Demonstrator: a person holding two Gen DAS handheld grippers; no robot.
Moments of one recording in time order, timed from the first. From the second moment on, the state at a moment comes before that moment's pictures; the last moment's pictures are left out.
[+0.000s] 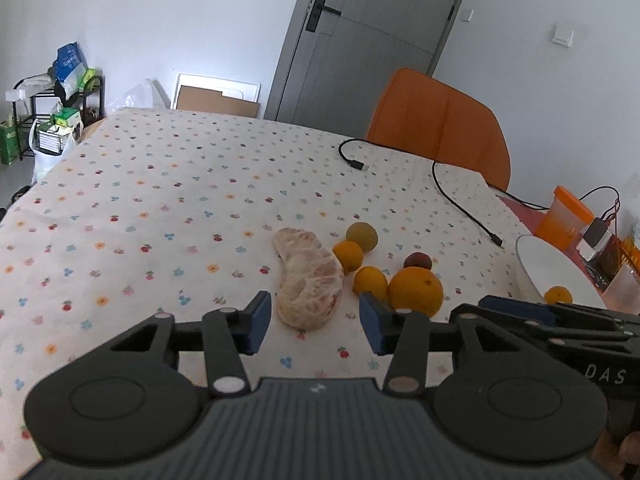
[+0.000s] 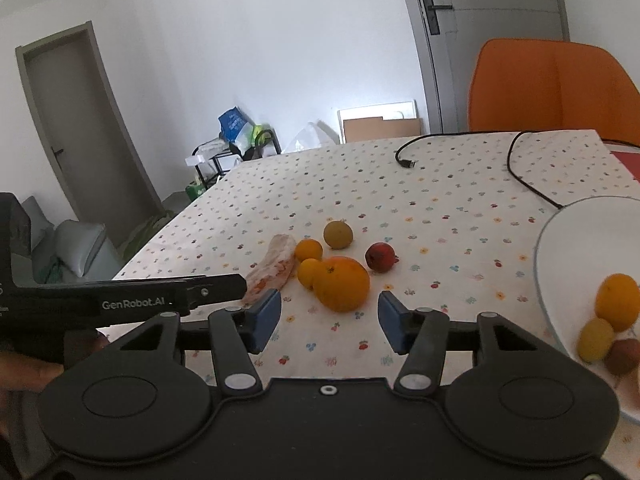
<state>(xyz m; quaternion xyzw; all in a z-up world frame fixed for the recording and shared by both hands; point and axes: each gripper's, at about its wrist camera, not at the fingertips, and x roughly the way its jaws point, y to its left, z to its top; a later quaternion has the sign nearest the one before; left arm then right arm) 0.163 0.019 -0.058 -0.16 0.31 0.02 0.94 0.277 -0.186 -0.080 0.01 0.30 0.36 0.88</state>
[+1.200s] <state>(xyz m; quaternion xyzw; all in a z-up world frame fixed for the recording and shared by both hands) 0.171 0.049 -0.065 -0.17 0.31 0.04 0.93 0.311 -0.121 -0.101 -0.02 0.33 0.36 0.87</state>
